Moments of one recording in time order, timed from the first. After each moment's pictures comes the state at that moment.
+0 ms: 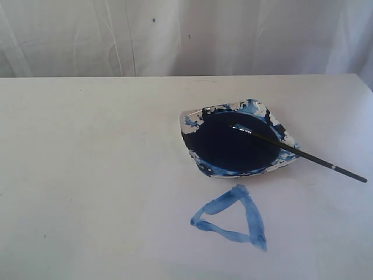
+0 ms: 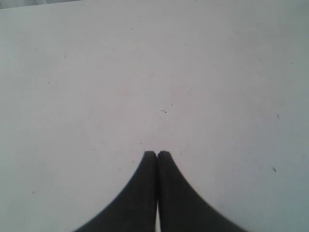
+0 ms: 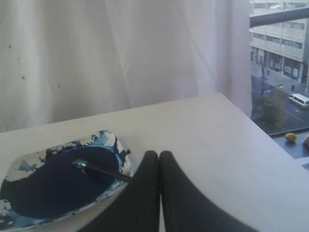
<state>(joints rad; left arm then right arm) 0.14 0.00 0.02 -0.13 0.43 0.24 0.16 0.01 -0.06 -0.46 0.20 0.57</state>
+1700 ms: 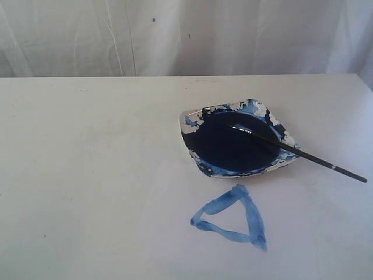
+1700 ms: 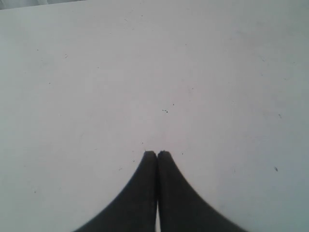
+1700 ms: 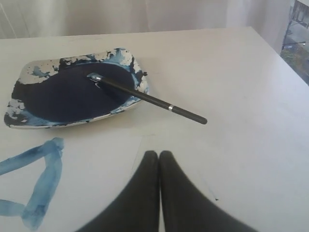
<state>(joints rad) 0.14 0.00 0.02 -0.13 0.43 0.24 0.15 0.01 0.00 0.10 0.36 -0.08</state>
